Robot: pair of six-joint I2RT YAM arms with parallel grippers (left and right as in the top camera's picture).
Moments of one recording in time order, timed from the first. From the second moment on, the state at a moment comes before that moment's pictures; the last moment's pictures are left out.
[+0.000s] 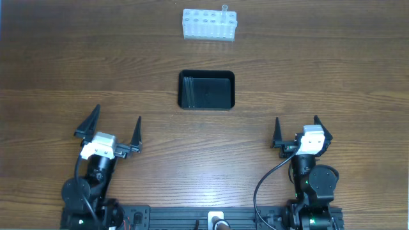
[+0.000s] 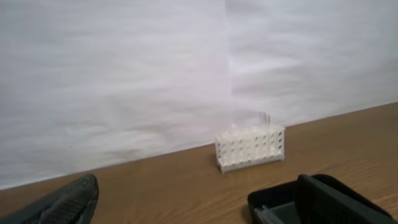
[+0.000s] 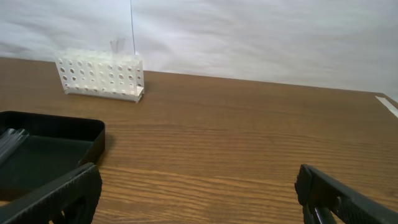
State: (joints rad) left arm -0.07 0.01 0.06 0.12 0.19 0.09; right arm 0.02 0.01 0.01 -0.07 0.00 -0.08
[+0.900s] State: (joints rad) left arm -0.04 0.01 0.01 -0.06 0.20 0.09; right arm 0.02 0.01 0.01 -0.07 0.00 -0.08
